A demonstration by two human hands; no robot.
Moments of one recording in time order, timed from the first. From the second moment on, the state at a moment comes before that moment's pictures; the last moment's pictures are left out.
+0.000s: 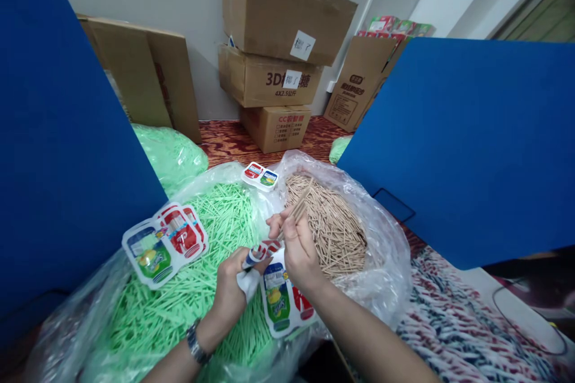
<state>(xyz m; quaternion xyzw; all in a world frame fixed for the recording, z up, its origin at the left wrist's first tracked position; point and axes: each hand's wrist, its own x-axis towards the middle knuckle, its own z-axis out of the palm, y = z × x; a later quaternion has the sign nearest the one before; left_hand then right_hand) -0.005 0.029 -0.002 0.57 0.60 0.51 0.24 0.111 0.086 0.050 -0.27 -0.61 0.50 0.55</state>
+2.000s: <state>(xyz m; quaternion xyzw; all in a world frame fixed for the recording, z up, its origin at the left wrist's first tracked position) -0.042 -0.030 -0.003 0.58 0.58 0.48 0.32 0.029 0.193 0.005 -0.10 -0.99 -0.10 -0.04</state>
